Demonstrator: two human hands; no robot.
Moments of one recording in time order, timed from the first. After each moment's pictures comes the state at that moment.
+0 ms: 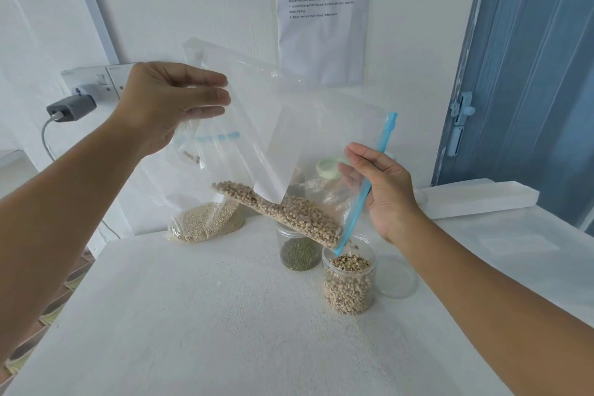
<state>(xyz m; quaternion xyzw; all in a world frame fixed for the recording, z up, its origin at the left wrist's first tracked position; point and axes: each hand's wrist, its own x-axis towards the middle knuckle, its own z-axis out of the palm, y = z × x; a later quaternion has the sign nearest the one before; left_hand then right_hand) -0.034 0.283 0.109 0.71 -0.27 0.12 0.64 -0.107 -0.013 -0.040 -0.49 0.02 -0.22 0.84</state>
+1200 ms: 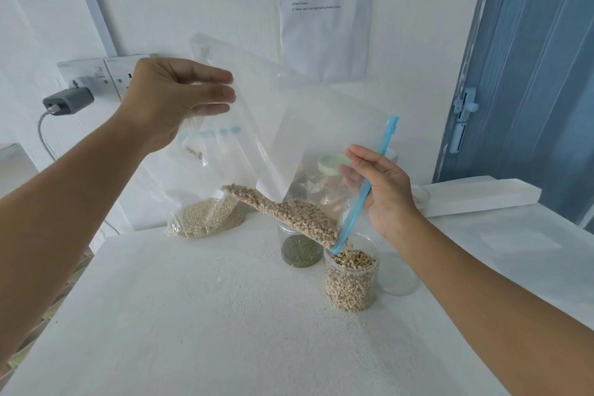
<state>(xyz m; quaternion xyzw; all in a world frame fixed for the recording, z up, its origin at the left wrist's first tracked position) -0.031 0.281 0.105 0.71 -0.28 0.12 0.63 -0.100 -0.011 -0.050 -0.46 0.04 -0.21 0.86</state>
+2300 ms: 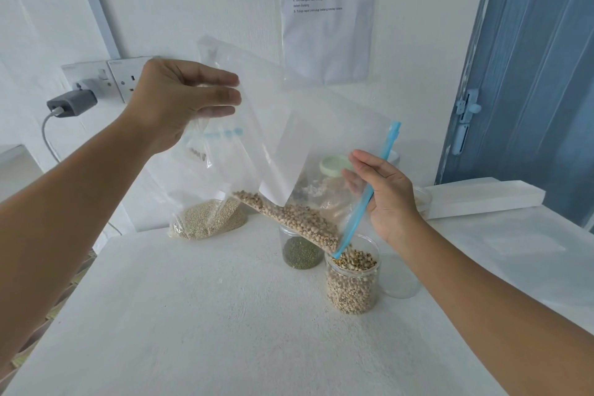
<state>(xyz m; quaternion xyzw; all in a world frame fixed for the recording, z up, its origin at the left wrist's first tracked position) -0.033 0.275 0.106 0.72 -0.29 0.12 0.62 -0.100 -0.014 -0.055 -0.45 0.04 -0.21 0.87</state>
